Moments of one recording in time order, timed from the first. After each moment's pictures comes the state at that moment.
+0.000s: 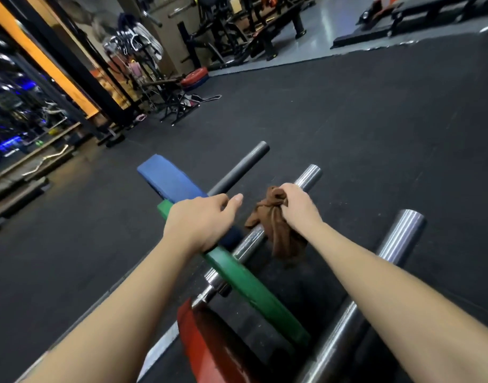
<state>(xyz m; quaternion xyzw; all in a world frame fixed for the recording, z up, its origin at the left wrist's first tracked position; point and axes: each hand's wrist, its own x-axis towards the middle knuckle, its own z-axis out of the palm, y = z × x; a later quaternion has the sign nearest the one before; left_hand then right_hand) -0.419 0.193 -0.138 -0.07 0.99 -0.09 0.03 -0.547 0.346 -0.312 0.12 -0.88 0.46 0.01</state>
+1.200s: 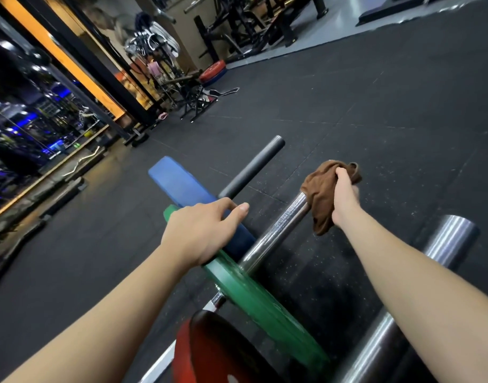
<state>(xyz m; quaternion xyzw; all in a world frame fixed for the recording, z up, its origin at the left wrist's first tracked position) -0.424 0.186 -0.139 -0.09 0.99 -0.09 0.04 -0.608 0.372 -0.338 -0.31 -0.42 0.85 -0.12</state>
